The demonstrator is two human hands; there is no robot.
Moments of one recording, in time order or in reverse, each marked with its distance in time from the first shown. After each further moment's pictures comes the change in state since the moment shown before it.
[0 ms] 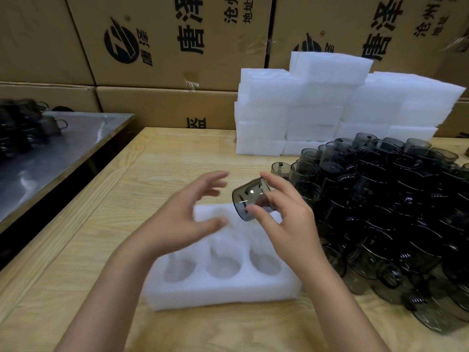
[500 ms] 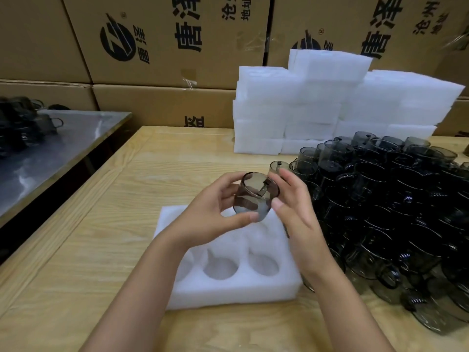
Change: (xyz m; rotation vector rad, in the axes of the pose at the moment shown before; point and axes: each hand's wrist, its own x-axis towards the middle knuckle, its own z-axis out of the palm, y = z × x) left_hand 0.028 0.010 0.040 -0.427 -0.053 -0.007; right_hand -0.005 0.006 -0.010 0.507 -0.074 0.190
